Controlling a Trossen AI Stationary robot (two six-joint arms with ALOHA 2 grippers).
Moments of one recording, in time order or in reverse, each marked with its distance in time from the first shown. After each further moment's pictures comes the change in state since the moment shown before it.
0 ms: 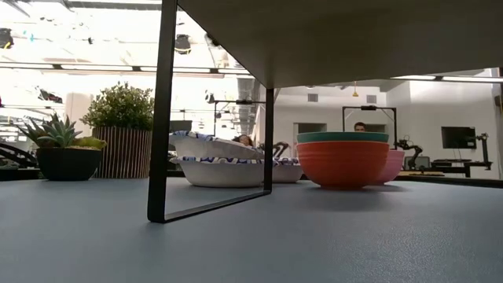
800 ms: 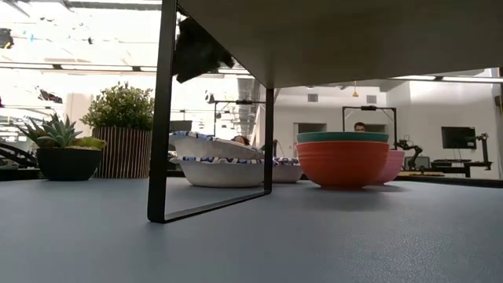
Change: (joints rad) left arm 0.000 0.000 -0.001 -0.007 -0.006 -0.059; right arm -0.006 0.190 0.007 0.206 -0.043 0.140
